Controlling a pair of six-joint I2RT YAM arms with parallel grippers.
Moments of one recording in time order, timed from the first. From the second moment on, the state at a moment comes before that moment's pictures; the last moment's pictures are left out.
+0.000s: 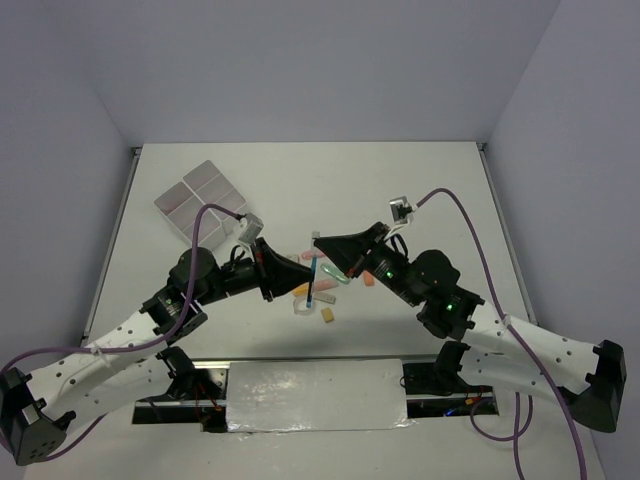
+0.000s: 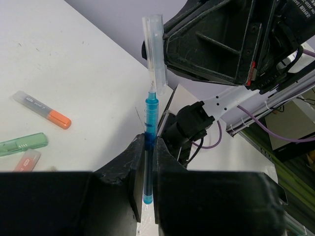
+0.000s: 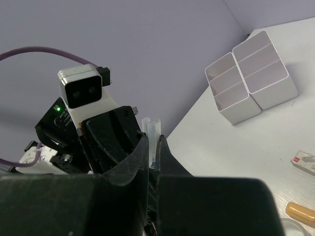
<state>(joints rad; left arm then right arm) -0.80 0.79 0.61 0.23 0.38 -0.61 0.98 0.82 0.65 0.38 0.12 0.77</state>
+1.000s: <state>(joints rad) -0.80 0.76 0.62 0.20 0.33 -0.61 1.01 0.85 0.65 0.39 0.11 0.69</state>
